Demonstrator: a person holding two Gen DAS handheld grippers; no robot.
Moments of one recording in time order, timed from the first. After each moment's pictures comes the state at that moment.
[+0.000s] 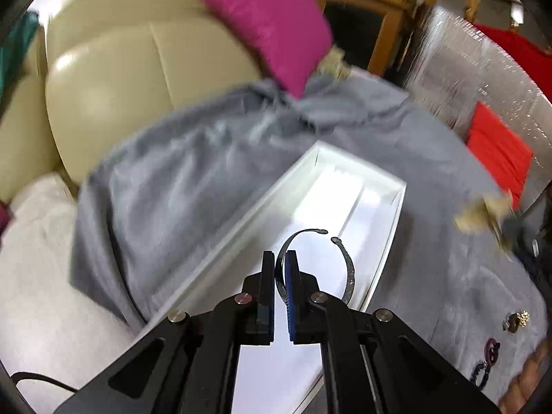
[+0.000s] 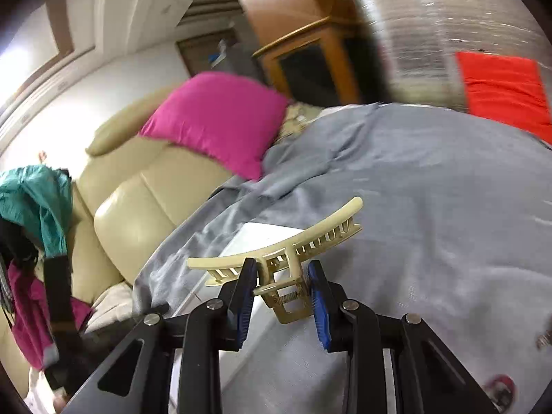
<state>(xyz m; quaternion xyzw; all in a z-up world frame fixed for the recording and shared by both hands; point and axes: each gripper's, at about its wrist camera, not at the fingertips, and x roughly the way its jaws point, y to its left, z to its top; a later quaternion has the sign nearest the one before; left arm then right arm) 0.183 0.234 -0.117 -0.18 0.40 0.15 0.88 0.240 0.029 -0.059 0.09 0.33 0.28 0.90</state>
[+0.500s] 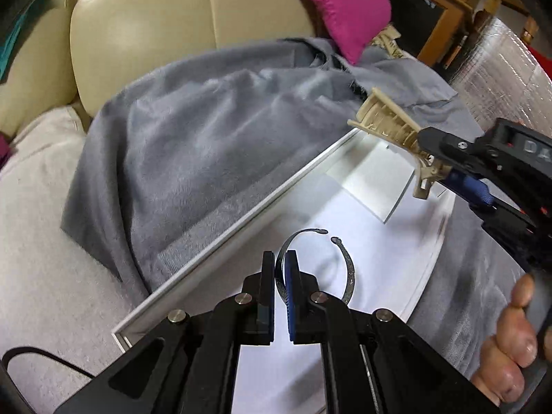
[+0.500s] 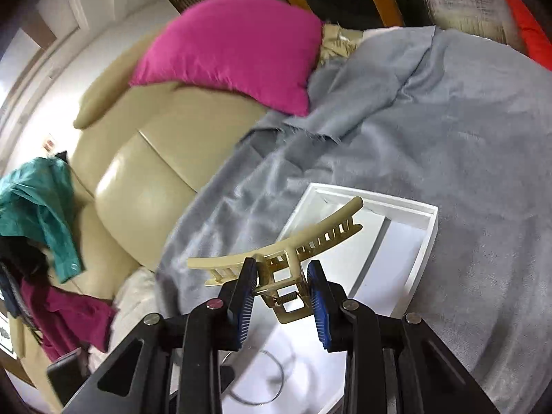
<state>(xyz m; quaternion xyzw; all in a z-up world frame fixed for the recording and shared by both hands) 0.184 0.261 -0.152 -0.26 0.45 0.21 0.83 0.310 0.155 -0.104 0.10 0.46 0.32 0.82</state>
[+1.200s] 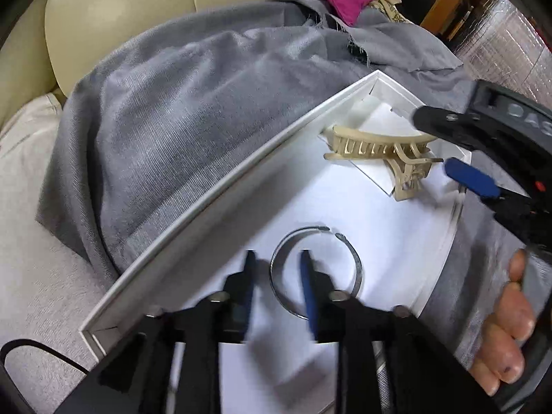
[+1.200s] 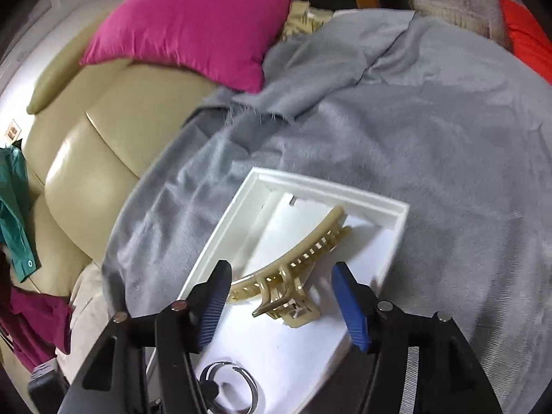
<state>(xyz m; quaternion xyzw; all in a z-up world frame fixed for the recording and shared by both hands) 0.209 0.251 -0.171 -0.24 0.50 0.19 0.81 0.332 0.154 -0.122 0.05 0.49 0.26 0.83</state>
